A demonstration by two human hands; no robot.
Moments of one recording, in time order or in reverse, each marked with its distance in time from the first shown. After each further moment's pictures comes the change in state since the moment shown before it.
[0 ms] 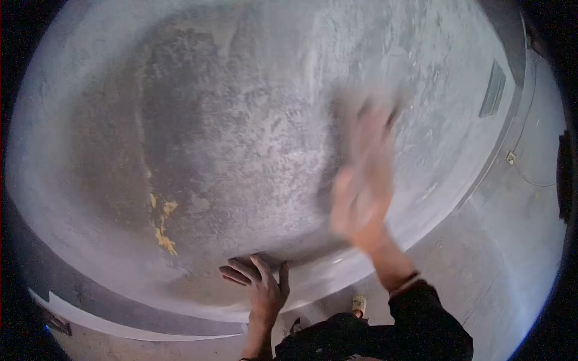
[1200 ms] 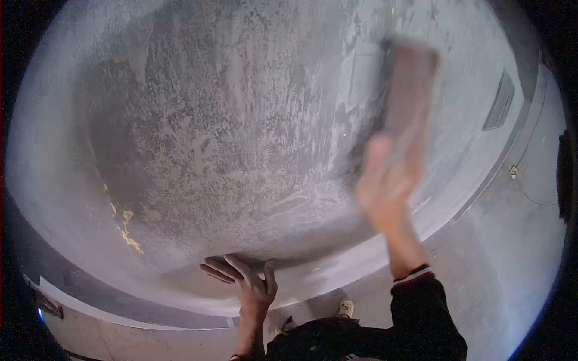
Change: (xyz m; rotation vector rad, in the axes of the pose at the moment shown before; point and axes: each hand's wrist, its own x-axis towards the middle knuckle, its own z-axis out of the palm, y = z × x) left_hand 0.028 0.047 0.008 -0.006 0.162 -0.109; right_hand 0.051 0.079 -0.031 0.067 0.131 -0.062
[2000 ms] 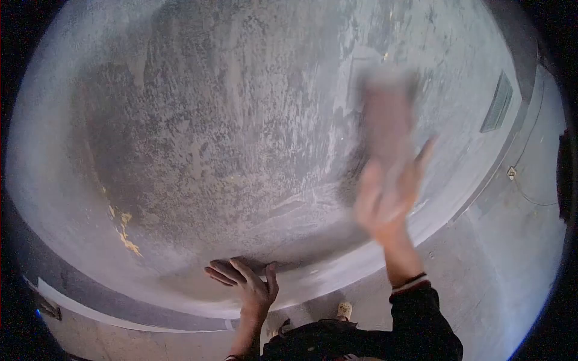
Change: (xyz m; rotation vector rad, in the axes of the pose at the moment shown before) left_hand -0.009 -0.005 0.016 0.031 0.035 0.047; right_hand 0.014 -0.003 -0.051 -0.436 0.066 -0.069
